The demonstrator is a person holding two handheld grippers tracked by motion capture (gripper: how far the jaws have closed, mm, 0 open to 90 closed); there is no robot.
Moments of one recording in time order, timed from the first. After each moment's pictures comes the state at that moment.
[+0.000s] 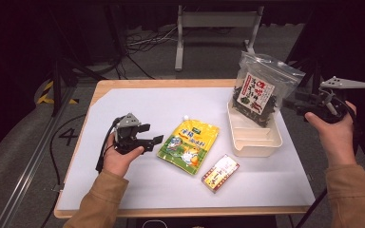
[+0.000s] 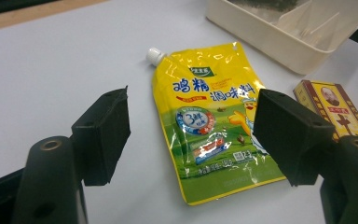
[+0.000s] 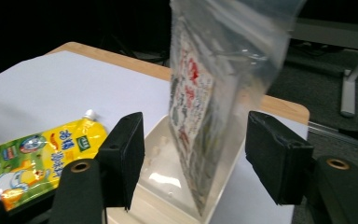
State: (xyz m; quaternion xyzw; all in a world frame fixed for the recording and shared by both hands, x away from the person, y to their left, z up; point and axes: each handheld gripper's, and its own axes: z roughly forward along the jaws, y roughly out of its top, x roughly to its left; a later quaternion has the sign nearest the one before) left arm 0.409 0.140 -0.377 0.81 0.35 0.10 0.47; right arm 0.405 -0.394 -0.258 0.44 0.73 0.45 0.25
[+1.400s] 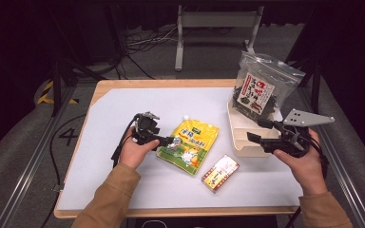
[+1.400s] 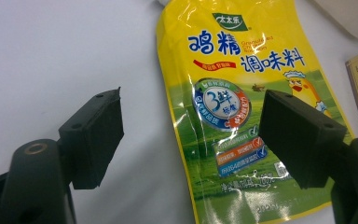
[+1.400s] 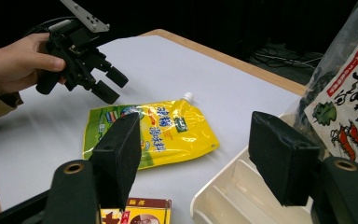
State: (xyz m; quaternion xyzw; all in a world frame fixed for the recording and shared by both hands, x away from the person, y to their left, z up) left arm 0.457 0.101 -0.413 0.84 0.40 0.02 0.37; right arm 0.348 -0.309 -0.303 0.31 0.78 0.50 0.21
